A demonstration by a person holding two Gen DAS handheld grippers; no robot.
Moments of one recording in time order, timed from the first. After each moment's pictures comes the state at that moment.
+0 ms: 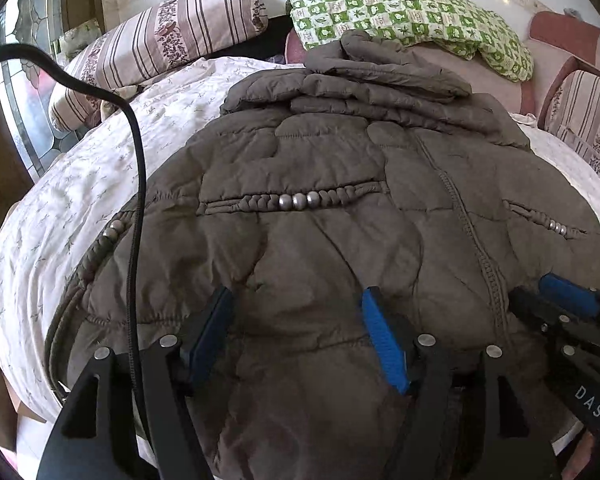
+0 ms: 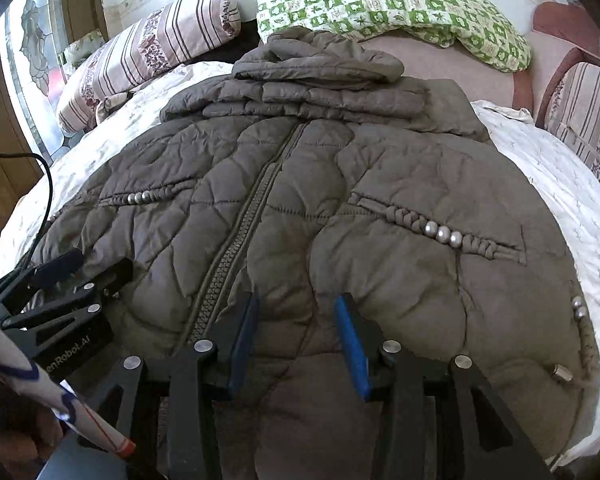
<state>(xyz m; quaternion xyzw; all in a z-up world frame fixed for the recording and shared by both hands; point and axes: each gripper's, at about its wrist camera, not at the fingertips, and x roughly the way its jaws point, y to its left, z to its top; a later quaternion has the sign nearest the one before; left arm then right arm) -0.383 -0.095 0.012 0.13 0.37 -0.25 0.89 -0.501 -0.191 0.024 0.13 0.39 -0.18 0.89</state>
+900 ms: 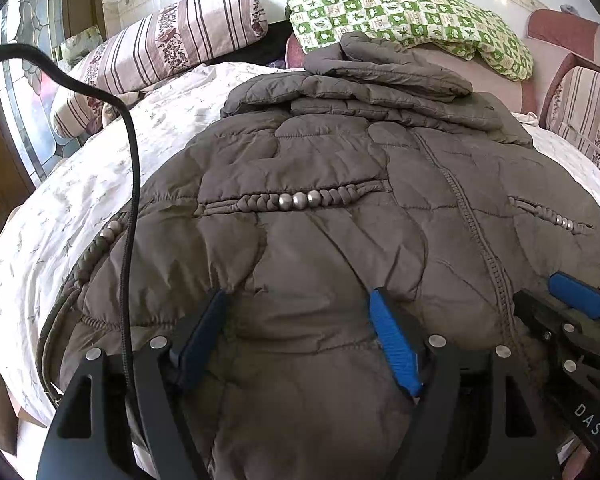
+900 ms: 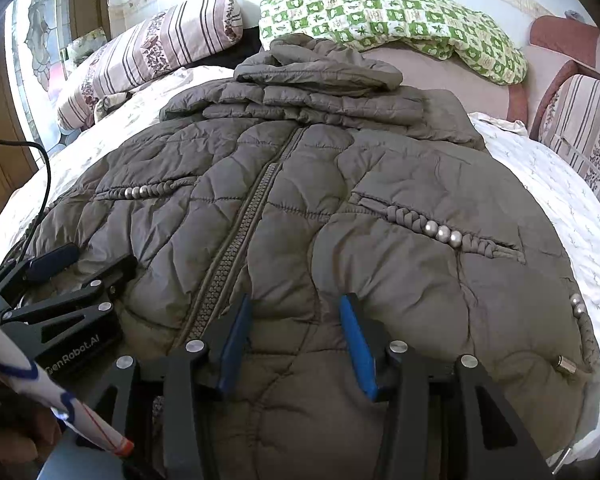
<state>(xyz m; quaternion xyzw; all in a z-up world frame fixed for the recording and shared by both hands) -0.384 -0.096 0.005 0.13 0.35 -0.25 0.89 -0.504 -0.181 0.017 0.11 0.37 -0.20 0.90</state>
